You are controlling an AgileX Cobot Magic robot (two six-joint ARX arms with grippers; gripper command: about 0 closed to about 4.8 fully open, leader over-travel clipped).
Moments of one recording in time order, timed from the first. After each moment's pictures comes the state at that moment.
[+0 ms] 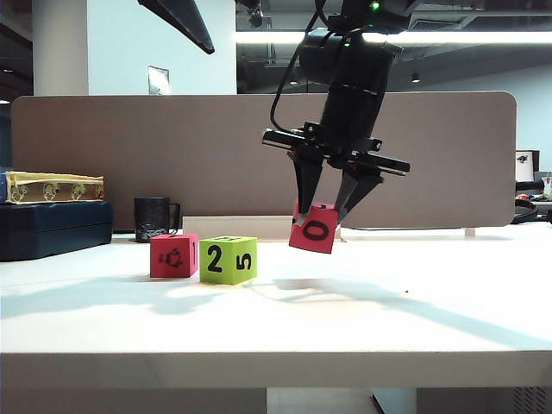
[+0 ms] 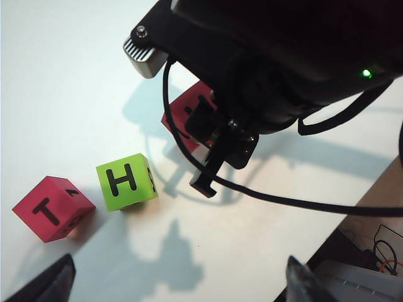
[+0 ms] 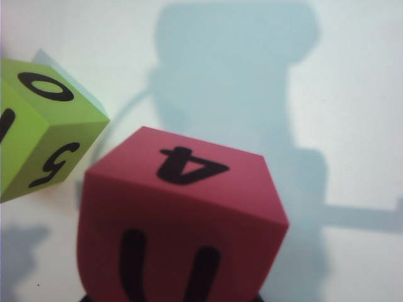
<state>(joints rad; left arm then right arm) -0.58 1.72 1.99 -1.19 0.16 0.19 0.52 2.05 1.77 -0.89 -0.09 0.34</state>
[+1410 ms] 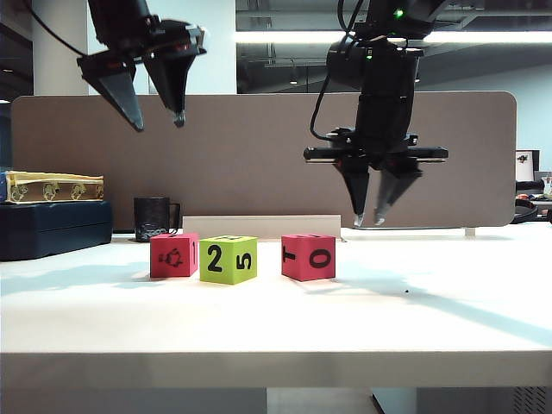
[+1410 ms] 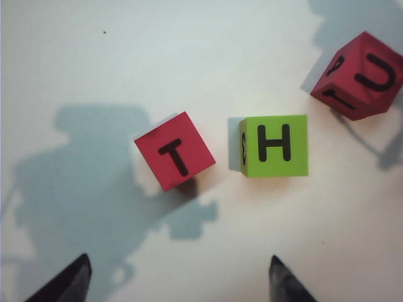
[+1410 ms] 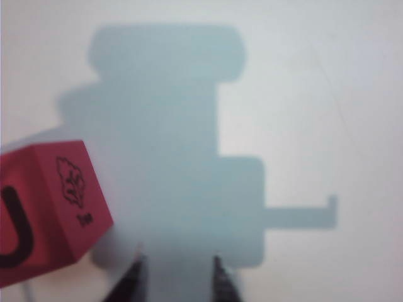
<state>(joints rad) -0.34 1.88 1.98 -1.19 0.06 0.19 0.44 2.05 1.78 -0.87 0.11 0.26</state>
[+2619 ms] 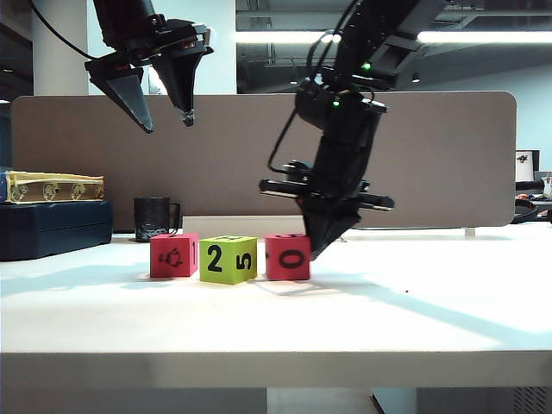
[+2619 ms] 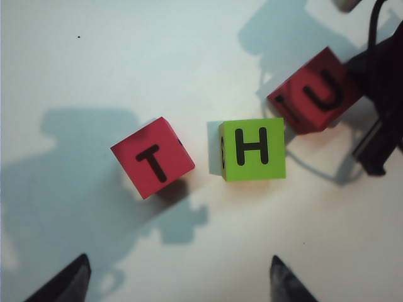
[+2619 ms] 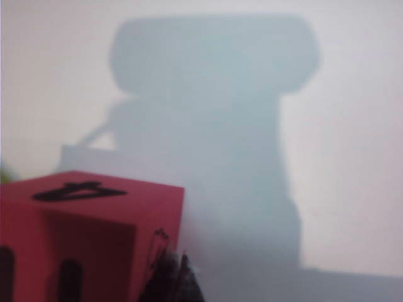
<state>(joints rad) -0.35 1.88 1.98 -1.19 0.11 0.19 0.50 2.18 1.78 -0.70 -0.05 0.23</state>
